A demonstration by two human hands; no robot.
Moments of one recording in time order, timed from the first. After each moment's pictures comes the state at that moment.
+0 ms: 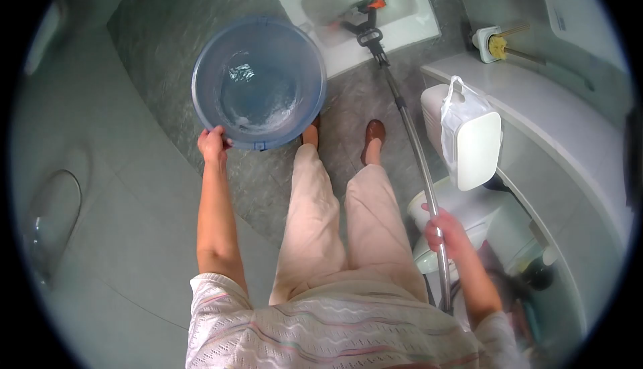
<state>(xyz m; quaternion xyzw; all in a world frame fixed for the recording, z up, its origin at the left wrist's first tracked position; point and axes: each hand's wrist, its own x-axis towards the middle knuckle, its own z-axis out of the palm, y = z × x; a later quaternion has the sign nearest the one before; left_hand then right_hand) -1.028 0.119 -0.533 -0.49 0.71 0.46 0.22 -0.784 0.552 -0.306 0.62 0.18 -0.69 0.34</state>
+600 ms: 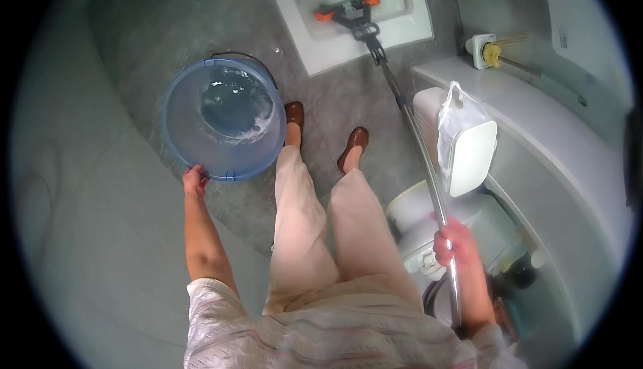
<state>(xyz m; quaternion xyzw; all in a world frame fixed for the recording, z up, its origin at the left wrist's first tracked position) -0.905 -0.057 -0.652 -0.60 0.64 0.37 0.31 -0.811 0.519 -0.324 0.66 0.23 -0.66 0.29</state>
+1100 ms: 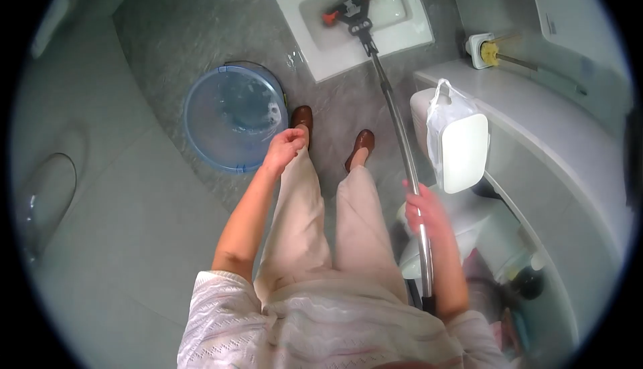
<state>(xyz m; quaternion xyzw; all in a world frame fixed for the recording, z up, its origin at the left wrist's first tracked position) -0.927 0.274 -0.484 -0.27 0.63 0.48 0.55 -0.789 0.564 -0.313 0.63 0.26 -0.66 0.32</state>
